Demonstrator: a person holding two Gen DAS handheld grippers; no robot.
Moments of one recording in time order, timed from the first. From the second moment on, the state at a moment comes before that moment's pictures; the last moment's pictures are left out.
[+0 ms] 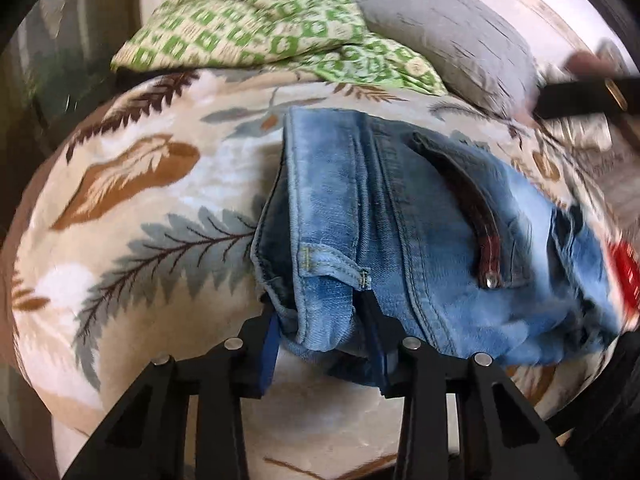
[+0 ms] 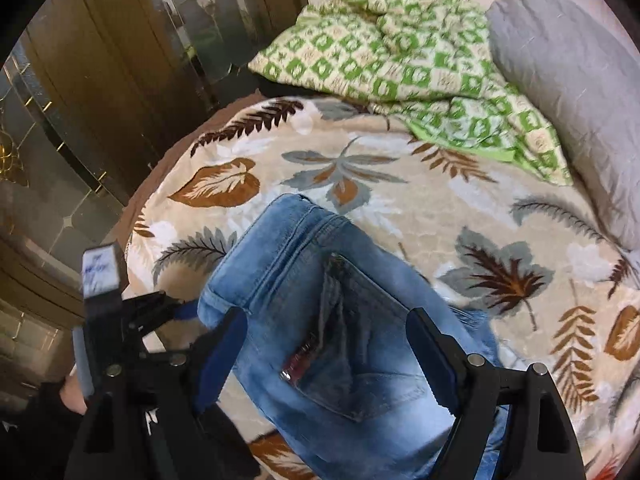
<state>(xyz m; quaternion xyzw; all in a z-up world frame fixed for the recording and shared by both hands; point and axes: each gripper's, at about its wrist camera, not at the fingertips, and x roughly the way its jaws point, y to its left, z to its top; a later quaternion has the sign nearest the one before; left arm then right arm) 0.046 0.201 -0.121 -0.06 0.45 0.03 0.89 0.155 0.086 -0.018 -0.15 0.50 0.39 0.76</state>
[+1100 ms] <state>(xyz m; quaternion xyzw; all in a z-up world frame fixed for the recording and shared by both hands) 0.029 0.135 -0.077 0.15 0.39 0.07 0.91 0.182 0.181 -0.014 -0.35 0.50 0.39 0.69</state>
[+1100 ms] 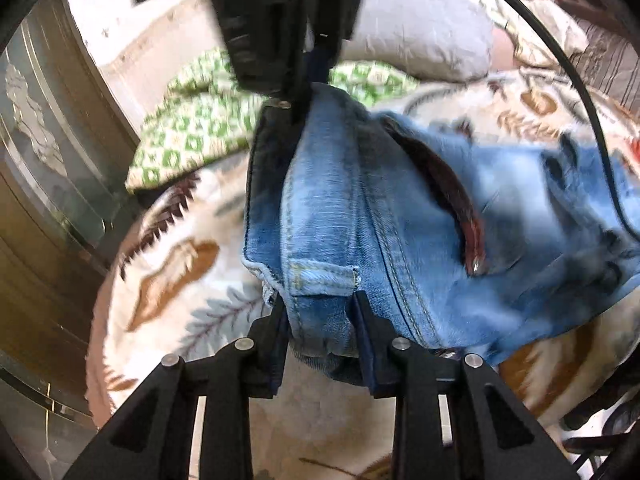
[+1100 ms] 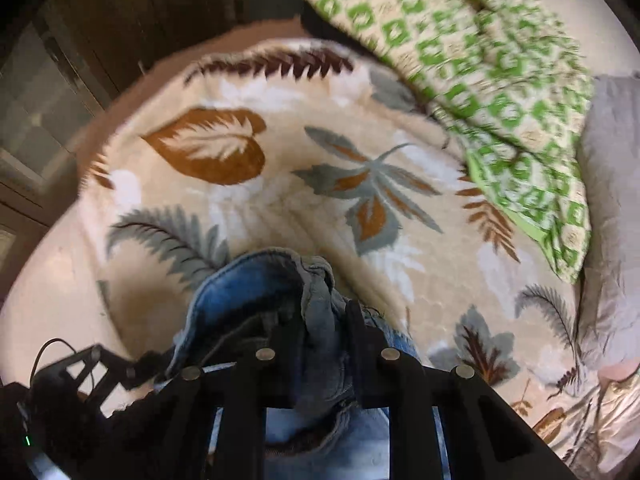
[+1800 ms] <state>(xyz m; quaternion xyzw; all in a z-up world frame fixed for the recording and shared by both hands) 0.047 -0.121 -0.093 0.19 0.42 -0.25 0.85 0.210 -0.209 -0.060 -0.06 0.55 0.29 0.78</state>
